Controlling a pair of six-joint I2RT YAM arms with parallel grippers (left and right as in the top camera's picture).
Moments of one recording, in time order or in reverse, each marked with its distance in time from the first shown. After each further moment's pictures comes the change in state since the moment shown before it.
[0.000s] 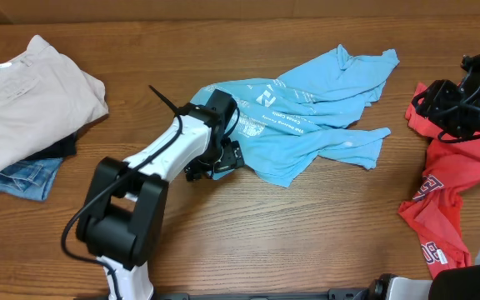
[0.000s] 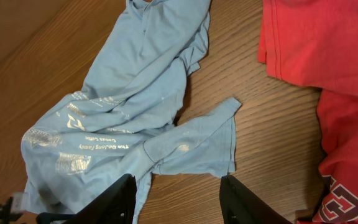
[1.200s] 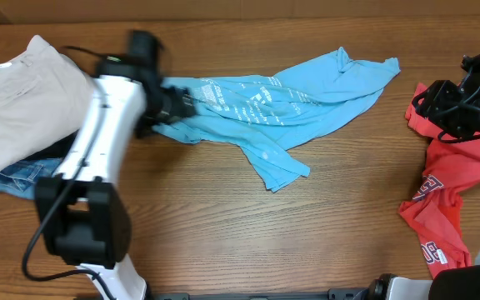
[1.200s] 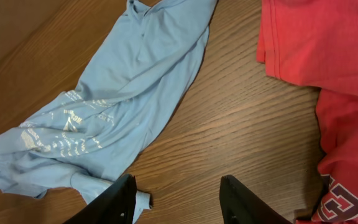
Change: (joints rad) left arm 0.322 -0.048 0.360 -0.259 0.047 0.216; right arm 0.000 0.000 0.000 -0.002 0.004 0.000
